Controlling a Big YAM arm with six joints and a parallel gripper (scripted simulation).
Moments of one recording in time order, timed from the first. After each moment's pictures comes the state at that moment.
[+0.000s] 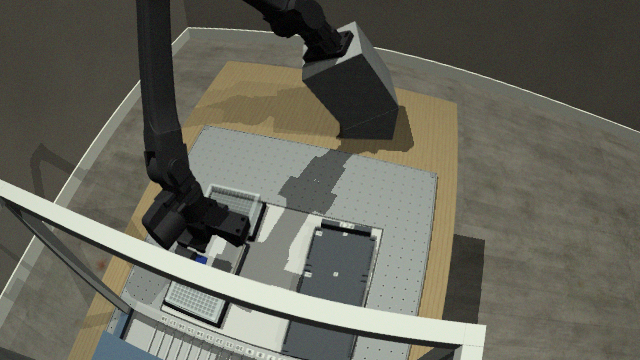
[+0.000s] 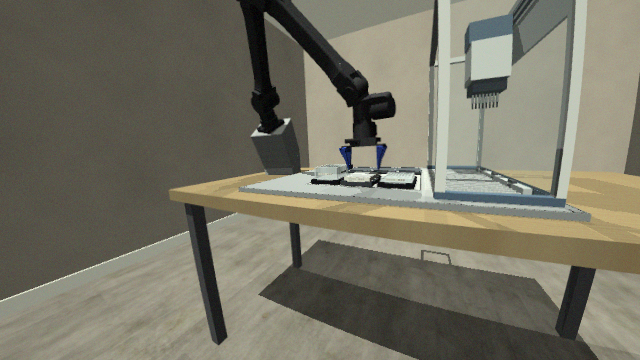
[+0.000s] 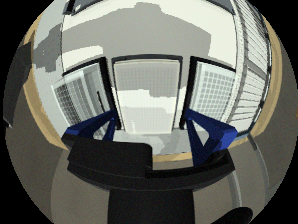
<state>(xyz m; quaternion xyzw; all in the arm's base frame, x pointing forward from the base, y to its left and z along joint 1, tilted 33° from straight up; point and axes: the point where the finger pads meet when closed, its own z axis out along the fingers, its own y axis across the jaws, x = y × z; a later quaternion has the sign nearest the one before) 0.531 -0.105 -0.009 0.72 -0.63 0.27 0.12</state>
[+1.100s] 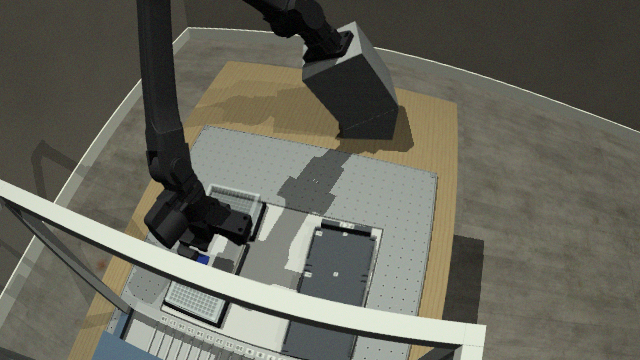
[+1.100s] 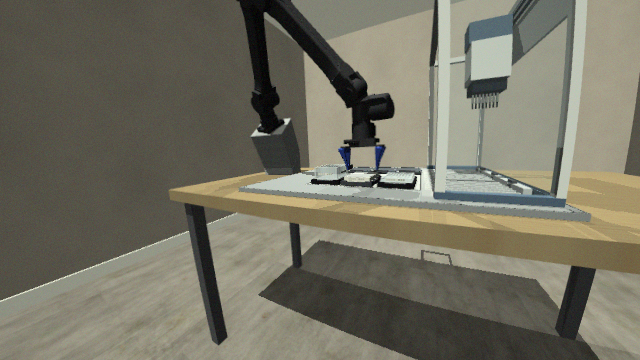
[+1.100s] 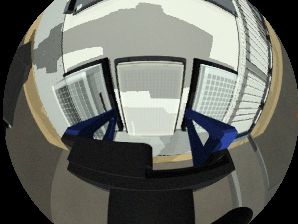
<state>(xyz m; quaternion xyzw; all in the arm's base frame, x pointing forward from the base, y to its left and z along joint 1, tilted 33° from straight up) 0.527 -0.105 -0.012 0.72 -0.63 0.27 0.12</state>
